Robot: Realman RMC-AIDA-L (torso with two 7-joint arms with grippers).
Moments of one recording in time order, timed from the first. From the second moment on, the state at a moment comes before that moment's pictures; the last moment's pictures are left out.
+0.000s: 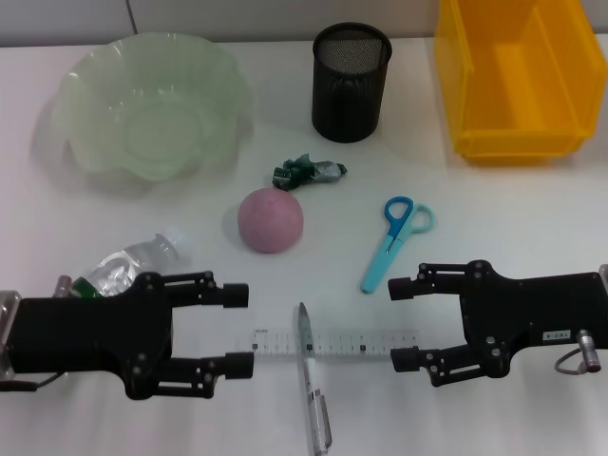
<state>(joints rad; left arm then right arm) -0.44 -2.02 0.71 0.49 2.03 1.93 -1.17 0.49 2.04 -0.87 -0.49 -1.96 -1.74 1.14</state>
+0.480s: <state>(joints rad) -0.46 -2.03 0.69 0.49 1.94 1.96 -1.21 0.50 2.04 -0.87 -0.49 -1.96 -1.73 1.14</state>
